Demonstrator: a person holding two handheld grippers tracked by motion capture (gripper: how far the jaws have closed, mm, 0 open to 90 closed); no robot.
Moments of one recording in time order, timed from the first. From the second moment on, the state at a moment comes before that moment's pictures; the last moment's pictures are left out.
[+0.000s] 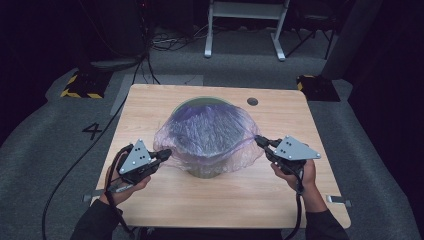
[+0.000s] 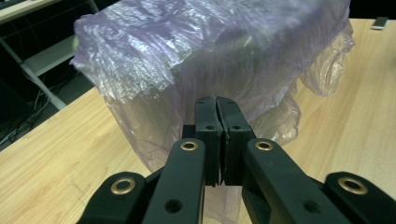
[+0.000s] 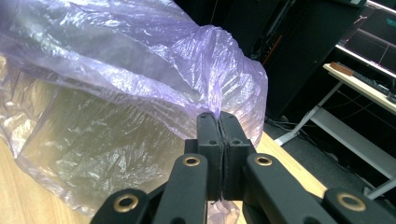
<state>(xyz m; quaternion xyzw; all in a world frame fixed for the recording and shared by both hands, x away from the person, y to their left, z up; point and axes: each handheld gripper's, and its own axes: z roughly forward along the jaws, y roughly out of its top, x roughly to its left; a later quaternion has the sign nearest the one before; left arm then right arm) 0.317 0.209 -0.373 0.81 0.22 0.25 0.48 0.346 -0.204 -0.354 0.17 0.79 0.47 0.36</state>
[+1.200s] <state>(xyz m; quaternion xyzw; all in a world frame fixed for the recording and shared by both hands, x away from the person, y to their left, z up) 0.296 0.212 -0.323 0.78 0.20 0.26 0.53 0.351 -0.193 -0.337 0.17 0.78 0.49 0.35</state>
